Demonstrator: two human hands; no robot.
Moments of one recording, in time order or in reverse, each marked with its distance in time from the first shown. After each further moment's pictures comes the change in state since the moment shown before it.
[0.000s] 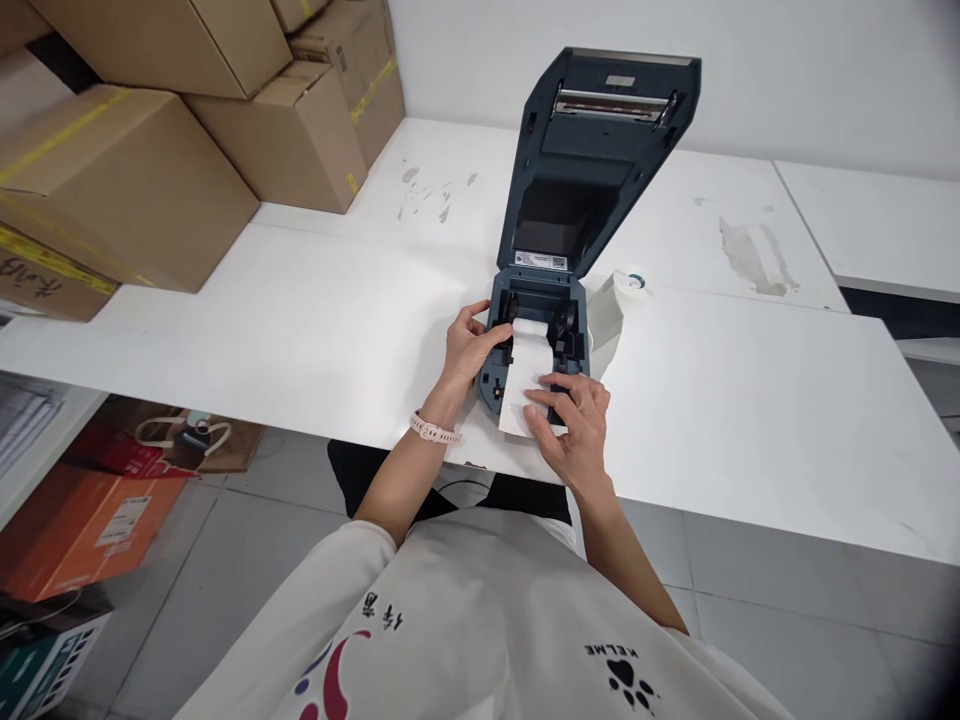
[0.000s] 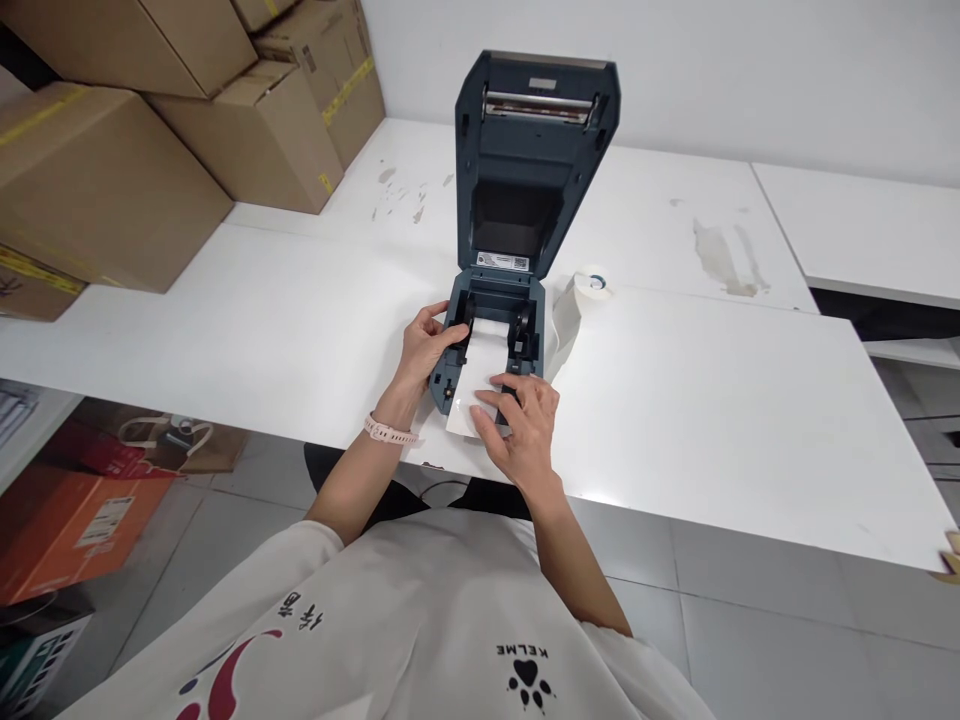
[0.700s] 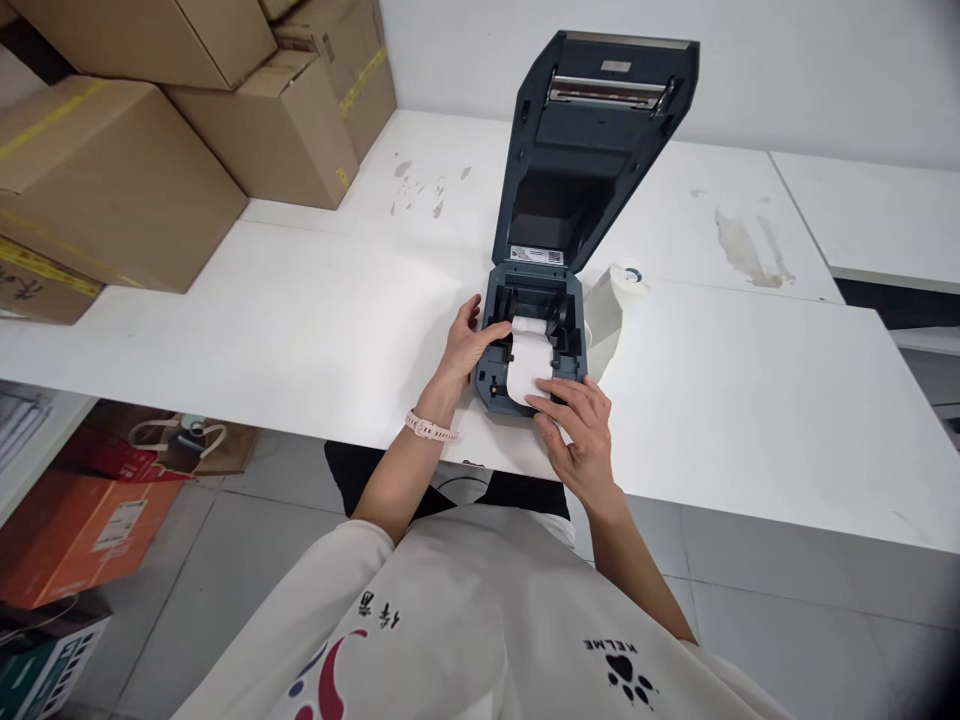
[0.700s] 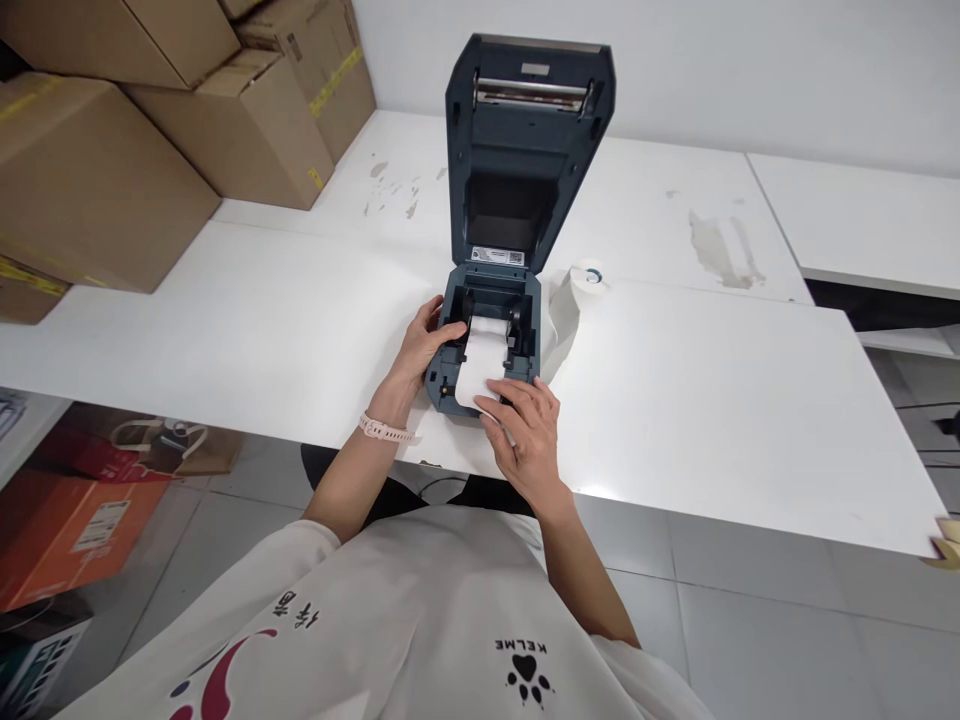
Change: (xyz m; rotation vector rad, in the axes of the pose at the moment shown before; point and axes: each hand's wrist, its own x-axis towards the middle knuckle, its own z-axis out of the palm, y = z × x) left_hand 0.013 -0.015 -0.004 0.007 -0.135 -0.052; right_hand -0.015 0.006 -0.008 0.023 -0.028 -0.076
